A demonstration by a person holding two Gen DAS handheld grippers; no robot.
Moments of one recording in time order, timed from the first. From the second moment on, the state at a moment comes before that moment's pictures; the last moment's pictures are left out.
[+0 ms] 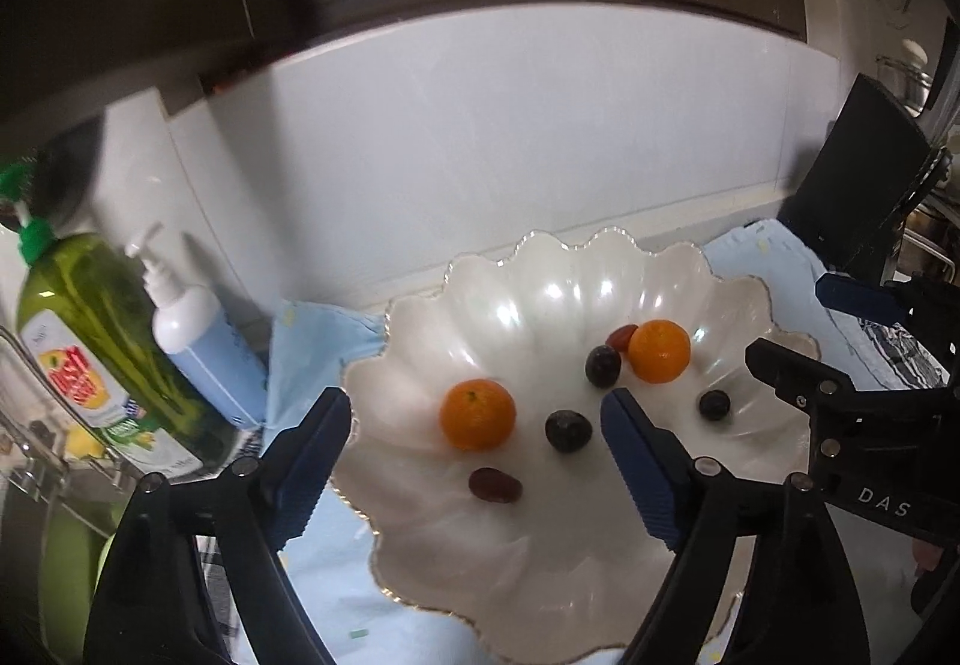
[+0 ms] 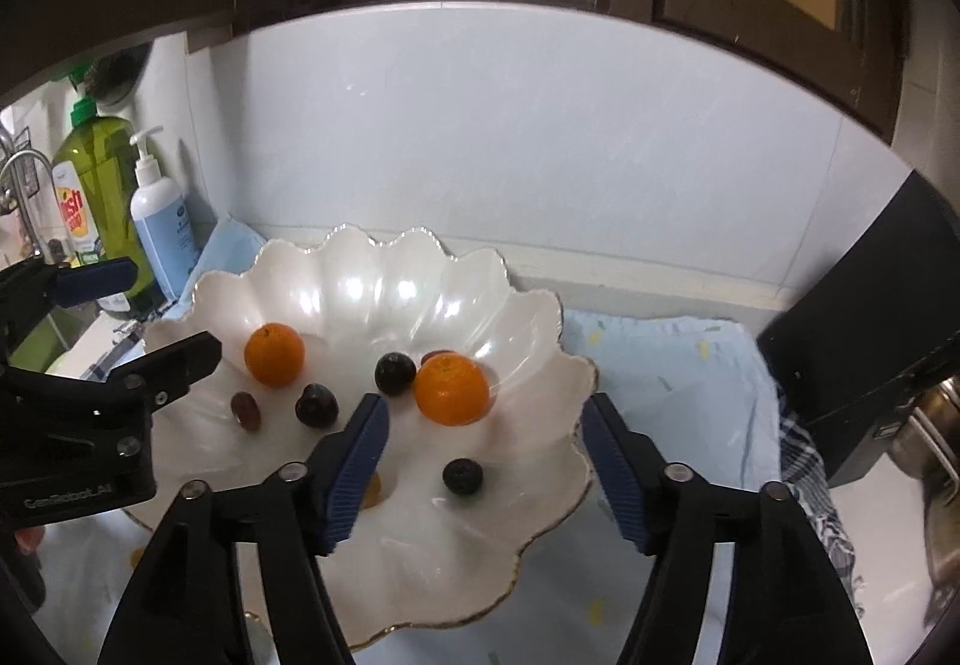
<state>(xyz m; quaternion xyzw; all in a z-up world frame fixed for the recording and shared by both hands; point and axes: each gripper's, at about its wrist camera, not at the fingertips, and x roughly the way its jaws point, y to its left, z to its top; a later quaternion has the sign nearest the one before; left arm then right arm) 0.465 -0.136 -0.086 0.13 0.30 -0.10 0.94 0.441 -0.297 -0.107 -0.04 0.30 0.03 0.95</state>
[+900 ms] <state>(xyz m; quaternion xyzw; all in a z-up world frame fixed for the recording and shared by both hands) 0.369 -0.088 -0.031 0.12 0.22 -0.07 0.97 0.357 -0.262 -0.054 -0.04 0.21 0.08 0.97</state>
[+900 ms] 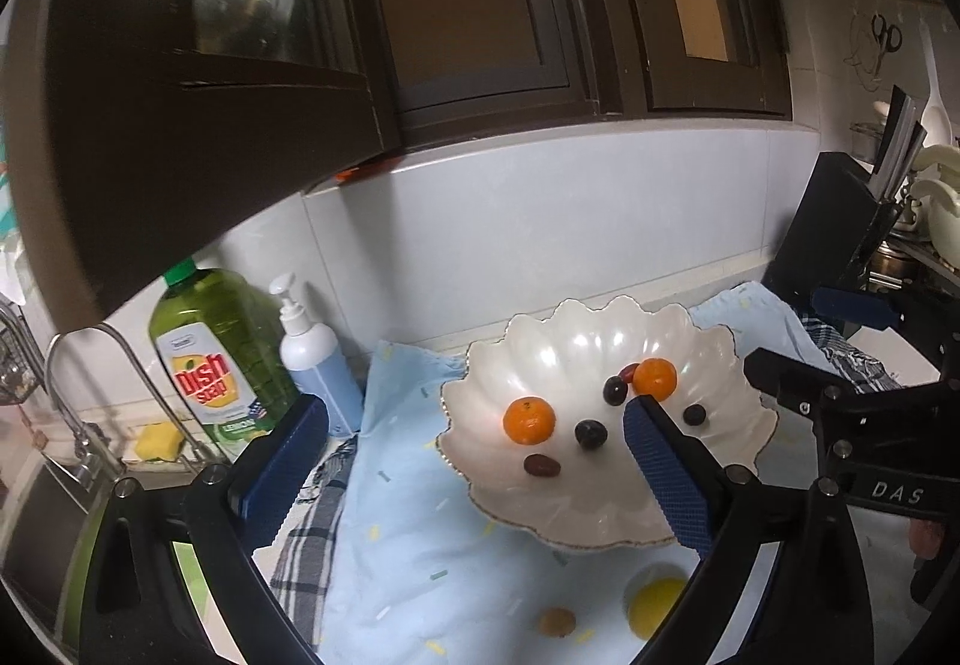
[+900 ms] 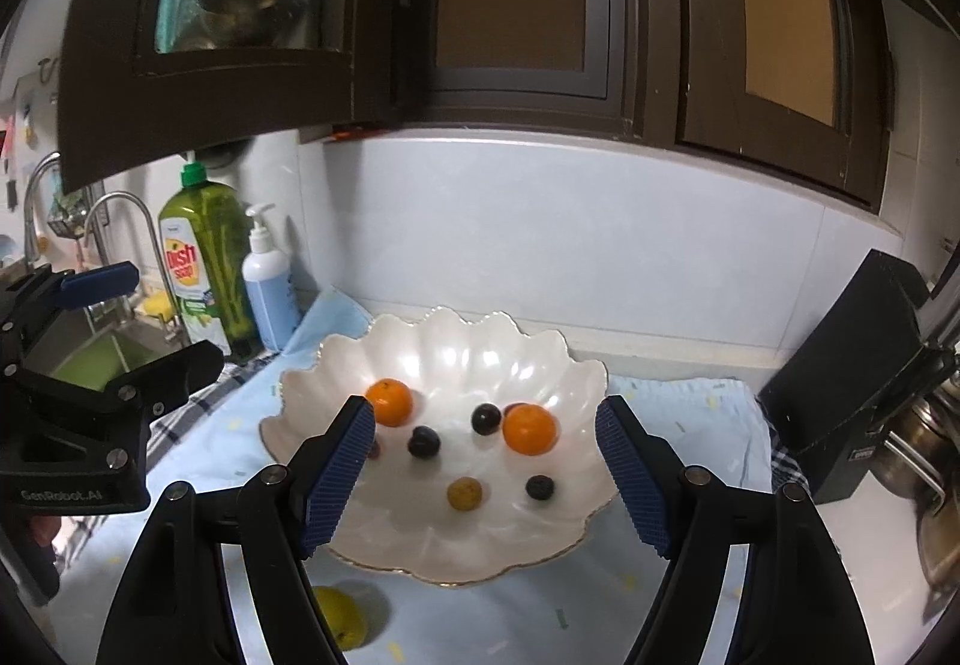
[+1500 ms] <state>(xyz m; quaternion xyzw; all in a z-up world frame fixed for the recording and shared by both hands) 0.324 -0.061 -0.037 0.12 0.21 -0.05 0.97 0.320 -0.233 -0.058 -0.06 0.21 0.12 0.97</state>
